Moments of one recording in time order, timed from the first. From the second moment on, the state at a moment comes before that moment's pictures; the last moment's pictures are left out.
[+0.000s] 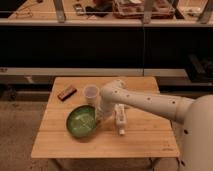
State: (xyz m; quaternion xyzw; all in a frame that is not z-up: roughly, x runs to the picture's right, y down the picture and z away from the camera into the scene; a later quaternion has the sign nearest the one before) arm -0.022 0.178 0.816 -0.18 -0.35 -0.57 0.73
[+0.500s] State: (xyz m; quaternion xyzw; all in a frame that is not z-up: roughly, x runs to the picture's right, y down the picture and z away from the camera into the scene) arm 0.030 0.231 0.779 -0.20 -0.31 -0.58 0.72
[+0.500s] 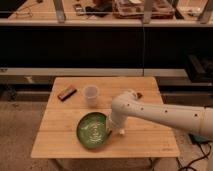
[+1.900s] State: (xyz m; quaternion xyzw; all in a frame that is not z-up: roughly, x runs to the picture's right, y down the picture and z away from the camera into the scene) arm -0.148 0.199 0.751 -0.12 -0.37 -0.72 0.58
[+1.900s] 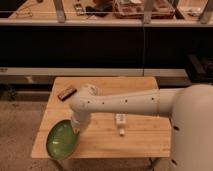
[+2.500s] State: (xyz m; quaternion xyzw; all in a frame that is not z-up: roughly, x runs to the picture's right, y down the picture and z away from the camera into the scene) arm -0.110 0.167 0.806 -0.15 -0.37 -0.63 0.66
